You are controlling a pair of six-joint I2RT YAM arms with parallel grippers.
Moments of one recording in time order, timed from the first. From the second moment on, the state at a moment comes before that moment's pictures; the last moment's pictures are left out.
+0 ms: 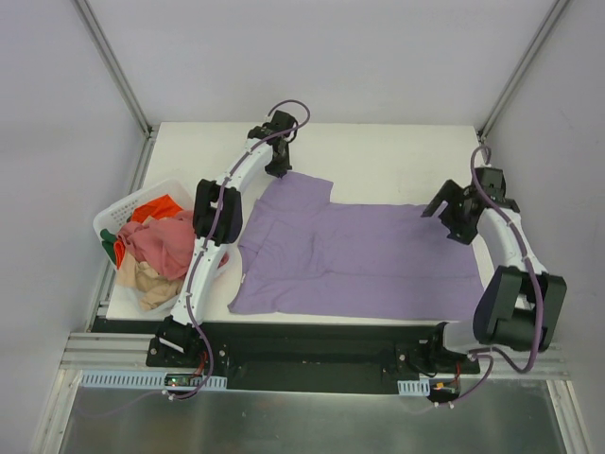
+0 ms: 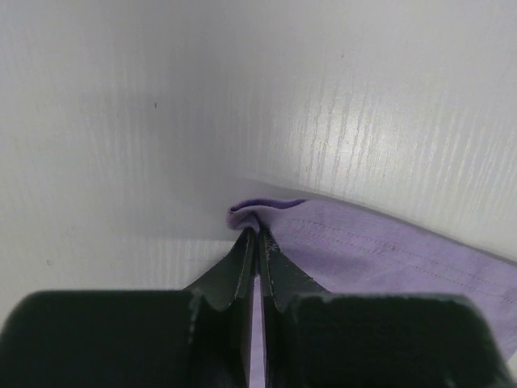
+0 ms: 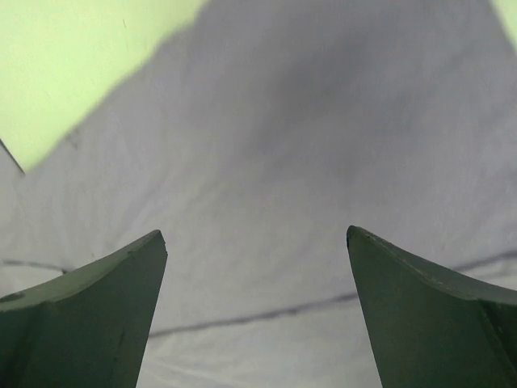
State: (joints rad) left arm -0.38 2.62 2.45 -0.91 -0.15 -0.43; right arm -0.17 1.34 0.95 -0.63 -0.15 0.48
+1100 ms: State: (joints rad) left arm -0.38 2.62 2.44 -0.88 -0.11 -0.42; right arm -0.25 2.24 1.80 -0.80 0.05 0.21
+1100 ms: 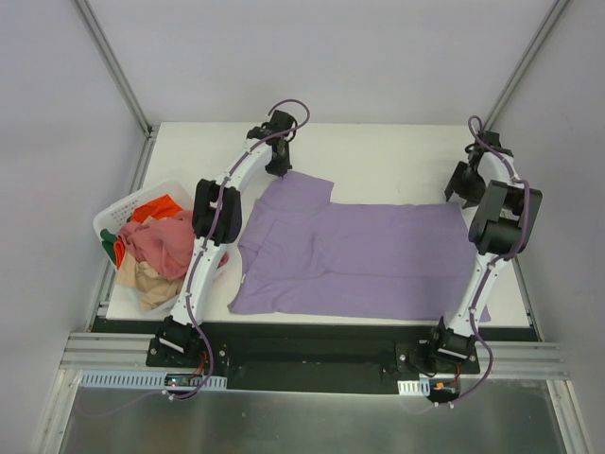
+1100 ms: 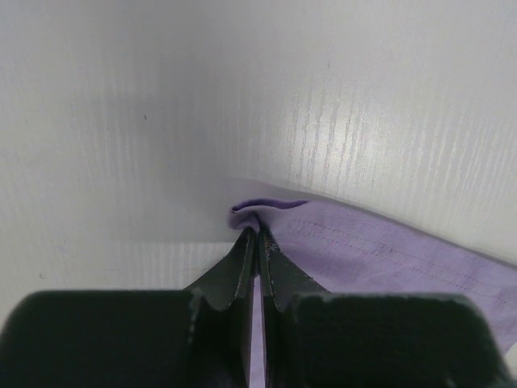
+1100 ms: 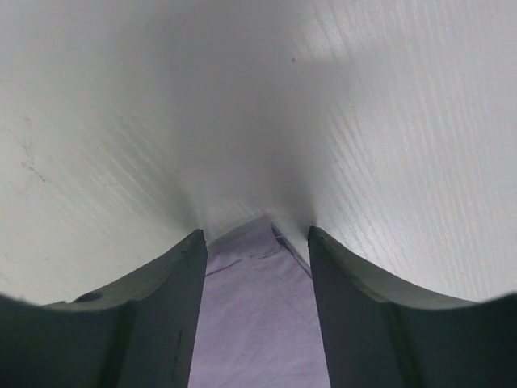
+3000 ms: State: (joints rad) left arm -0.55 1.59 1.22 -0.45 -0.12 -0.31; right arm -0.21 1.56 1.20 -0.68 0.08 0.16
